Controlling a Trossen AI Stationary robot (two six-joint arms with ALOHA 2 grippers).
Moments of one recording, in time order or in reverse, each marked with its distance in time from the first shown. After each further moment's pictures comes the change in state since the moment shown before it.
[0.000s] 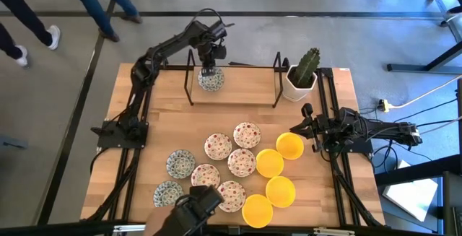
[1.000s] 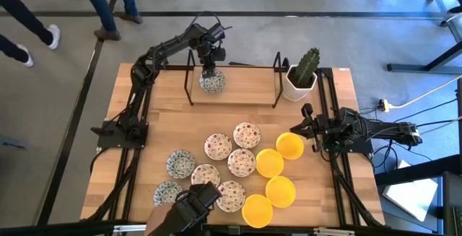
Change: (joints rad) left arm 0.028 0.011 -0.083 0.082 0.056 -0.006; right arm 0.000 0.000 0.000 0.000 0.000 0.002
